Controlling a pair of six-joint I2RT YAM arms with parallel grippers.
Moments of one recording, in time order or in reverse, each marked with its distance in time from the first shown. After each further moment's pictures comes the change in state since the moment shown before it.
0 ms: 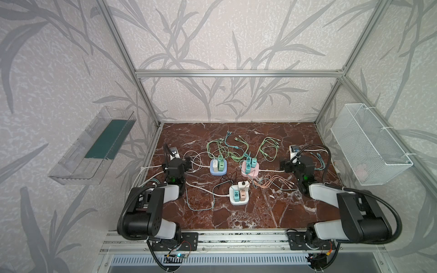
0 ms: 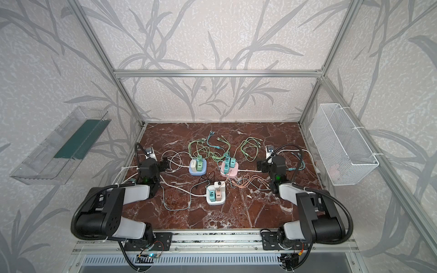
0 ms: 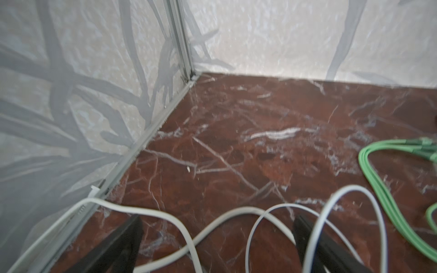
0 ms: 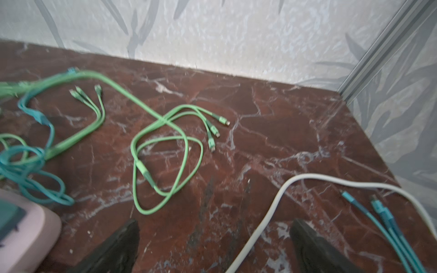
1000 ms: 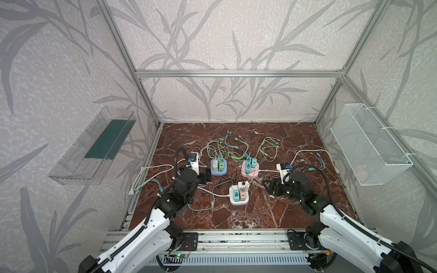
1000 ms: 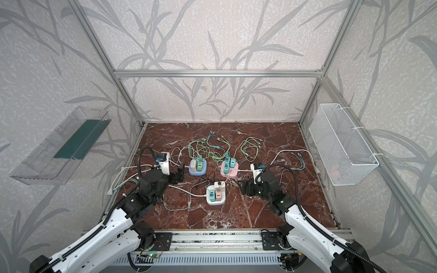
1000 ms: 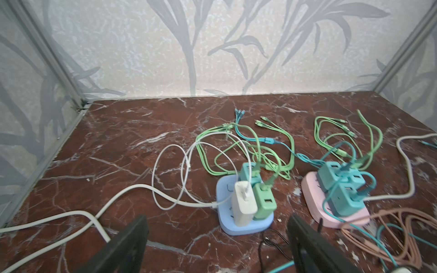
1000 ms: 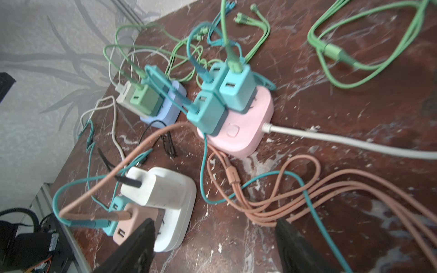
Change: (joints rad) left arm -0.617 -0.662 0.060 -0.739 -0.032 -0.159; right arm 0.425 -0.455 -0.130 -0.556 -0.252 0.544
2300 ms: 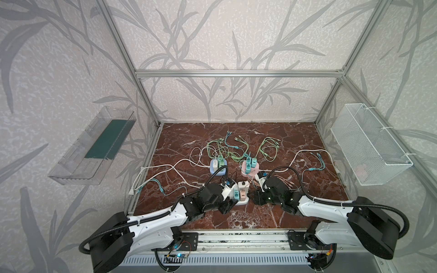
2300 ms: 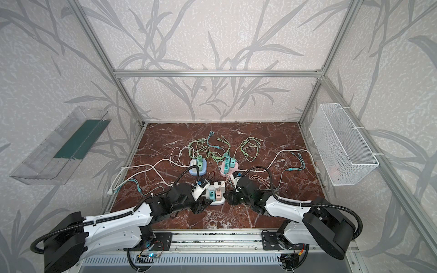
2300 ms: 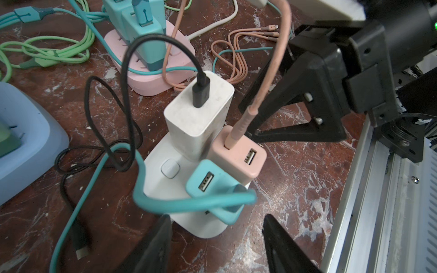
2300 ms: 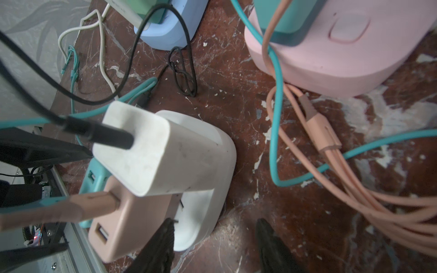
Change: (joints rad) left arm -0.293 0.351 -0.107 0.163 0.520 0.094; right arm 0.270 0.414 0.052 0.205 0.039 0.097
